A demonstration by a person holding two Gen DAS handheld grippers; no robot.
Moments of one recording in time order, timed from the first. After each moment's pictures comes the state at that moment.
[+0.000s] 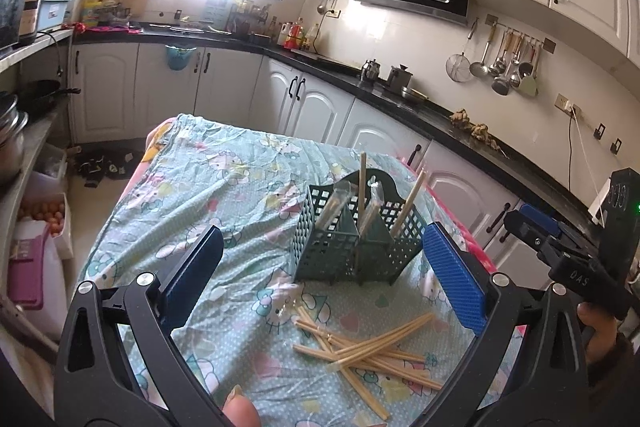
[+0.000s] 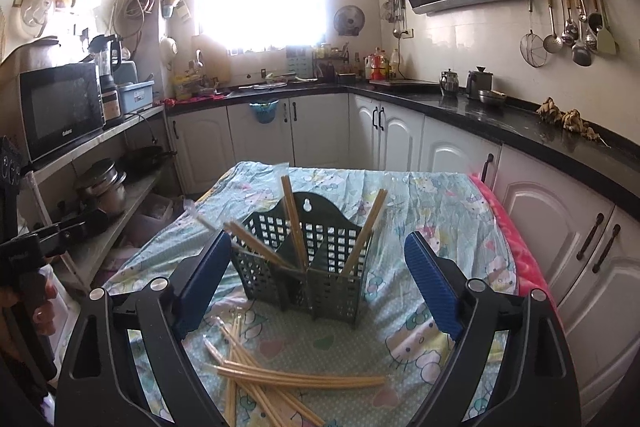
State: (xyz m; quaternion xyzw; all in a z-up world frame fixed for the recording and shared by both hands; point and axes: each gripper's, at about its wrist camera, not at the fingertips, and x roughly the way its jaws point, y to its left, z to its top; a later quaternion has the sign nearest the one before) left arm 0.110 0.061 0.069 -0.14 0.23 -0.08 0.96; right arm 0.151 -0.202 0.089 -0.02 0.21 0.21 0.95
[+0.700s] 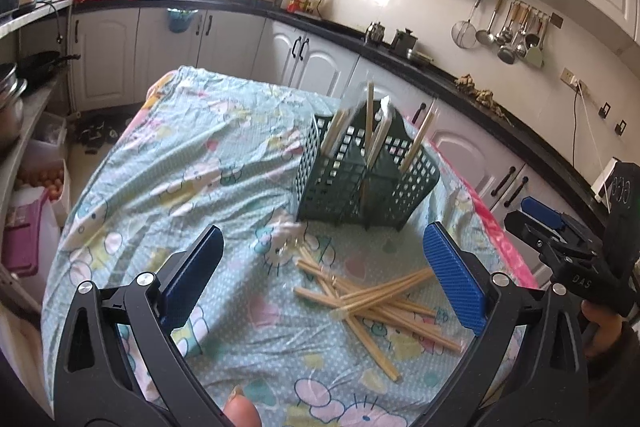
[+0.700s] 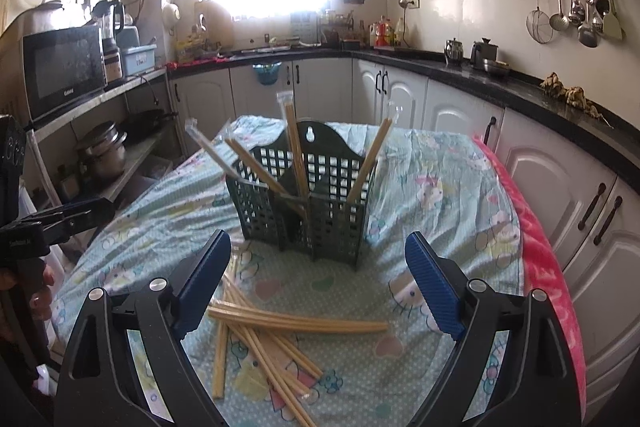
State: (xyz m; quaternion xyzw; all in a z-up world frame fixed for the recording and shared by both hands) left arm 0.098 0.053 0.017 -0.14 0.30 -0.08 0.94; right arm 0.132 -0.207 0.041 -0.05 0.27 0.22 0.94
